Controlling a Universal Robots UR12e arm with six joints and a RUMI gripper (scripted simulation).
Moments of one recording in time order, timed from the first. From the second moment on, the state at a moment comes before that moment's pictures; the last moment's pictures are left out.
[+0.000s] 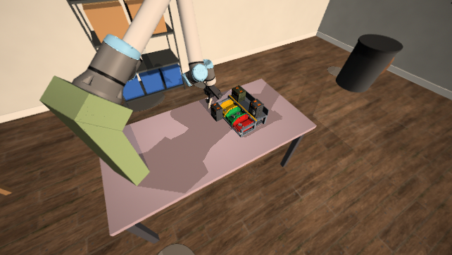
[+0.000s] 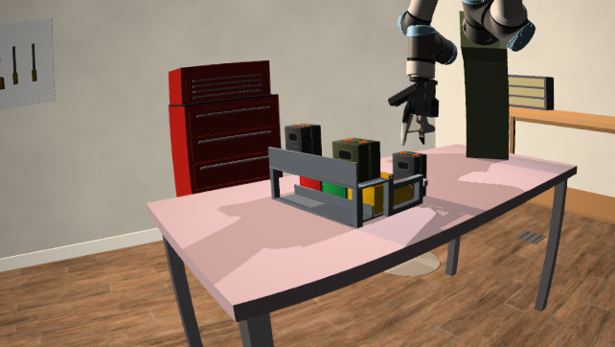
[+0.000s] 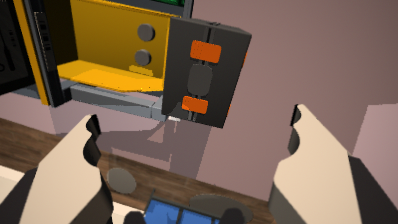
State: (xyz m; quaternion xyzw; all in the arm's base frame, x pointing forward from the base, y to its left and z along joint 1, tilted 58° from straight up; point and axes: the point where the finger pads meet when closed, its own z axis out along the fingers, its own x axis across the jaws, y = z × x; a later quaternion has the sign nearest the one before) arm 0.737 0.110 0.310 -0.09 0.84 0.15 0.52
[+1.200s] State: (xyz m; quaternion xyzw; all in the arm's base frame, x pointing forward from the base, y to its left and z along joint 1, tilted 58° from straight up) arm 0.741 0.101 0.306 0.00 0.87 0.21 0.44
